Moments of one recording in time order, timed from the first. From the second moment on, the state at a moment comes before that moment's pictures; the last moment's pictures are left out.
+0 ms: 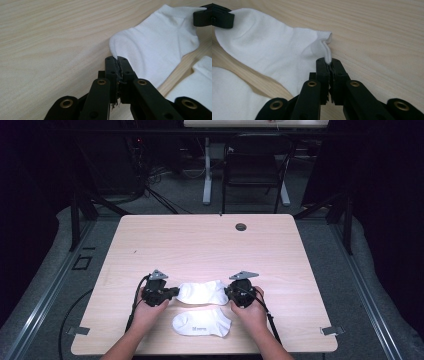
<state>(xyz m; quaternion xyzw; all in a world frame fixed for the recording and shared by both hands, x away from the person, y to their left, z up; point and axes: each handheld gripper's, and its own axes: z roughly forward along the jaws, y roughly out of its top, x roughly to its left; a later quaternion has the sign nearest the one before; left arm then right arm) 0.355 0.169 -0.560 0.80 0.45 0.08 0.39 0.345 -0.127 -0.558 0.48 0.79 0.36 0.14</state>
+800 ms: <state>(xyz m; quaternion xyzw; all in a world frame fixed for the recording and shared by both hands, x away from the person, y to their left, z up) 0.317 0.177 -0.533 0.81 0.42 0.08 0.40 0.307 -0.131 -0.522 0.45 0.79 0.39 0.14</state>
